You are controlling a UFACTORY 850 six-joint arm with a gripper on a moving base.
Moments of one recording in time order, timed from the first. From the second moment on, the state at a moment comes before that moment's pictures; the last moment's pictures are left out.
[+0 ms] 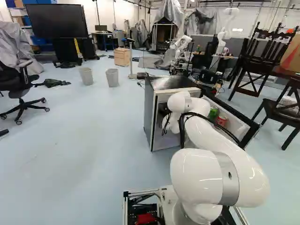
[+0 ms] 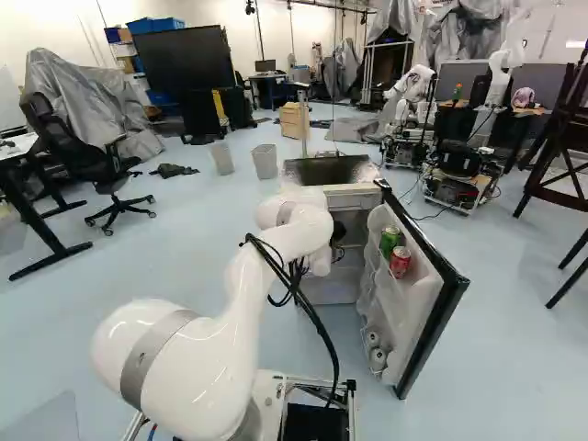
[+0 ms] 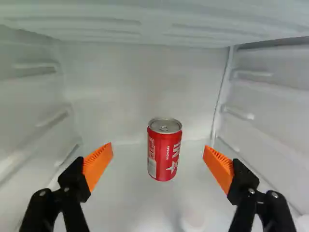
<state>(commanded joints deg) -15.0 -96.3 -109.2 -13.1 74.2 0.6</state>
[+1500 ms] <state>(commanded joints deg) -14.7 -101.2 -117.7 -13.1 72.1 0.6</state>
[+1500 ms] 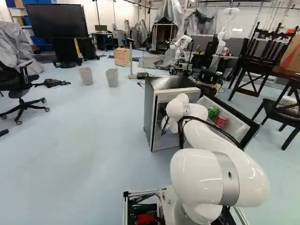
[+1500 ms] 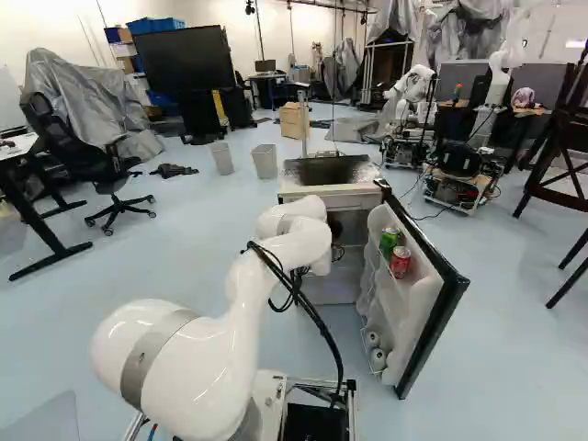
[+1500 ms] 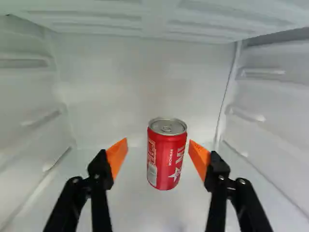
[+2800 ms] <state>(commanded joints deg) -14.9 -97.8 -111.9 -13.1 72.1 0.6</state>
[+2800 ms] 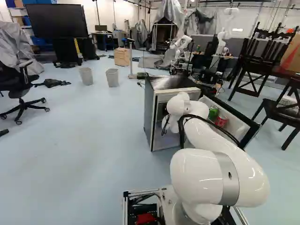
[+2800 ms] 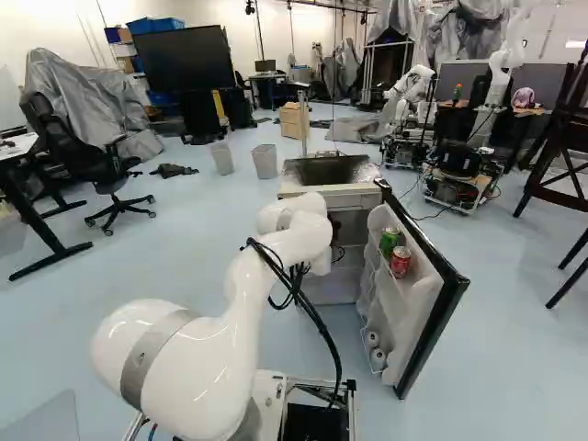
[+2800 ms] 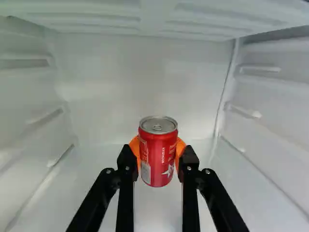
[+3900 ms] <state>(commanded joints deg) -16.0 -86.7 -92.7 -13.1 72.1 0.6</state>
